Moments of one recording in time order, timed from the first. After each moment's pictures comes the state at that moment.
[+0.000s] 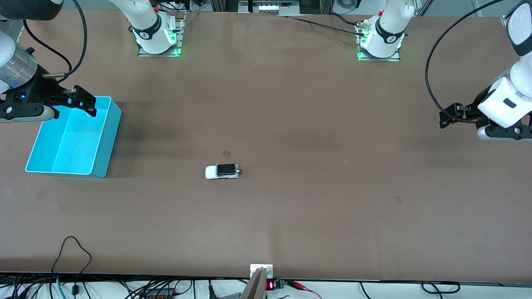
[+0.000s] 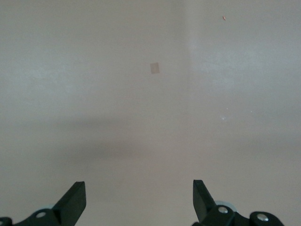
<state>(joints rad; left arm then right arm) -0.05 0.04 0.03 -1.68 0.04 1.71 0.01 0.04 0.04 0.06 -1.61 -0.03 1.70 0.03</state>
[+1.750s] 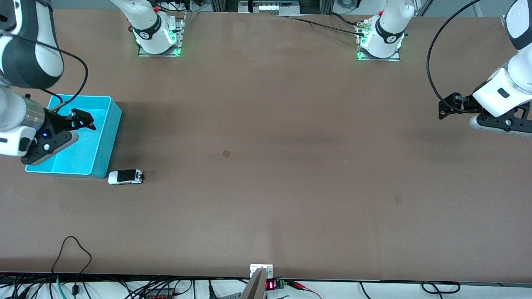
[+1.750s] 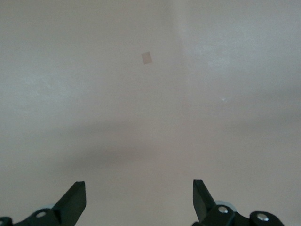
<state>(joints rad) -0.05 0.02 0.03 -1.72 0.04 1.71 0.14 -0.06 0.27 0.05 -1.62 -0.04 1.76 -0.75</state>
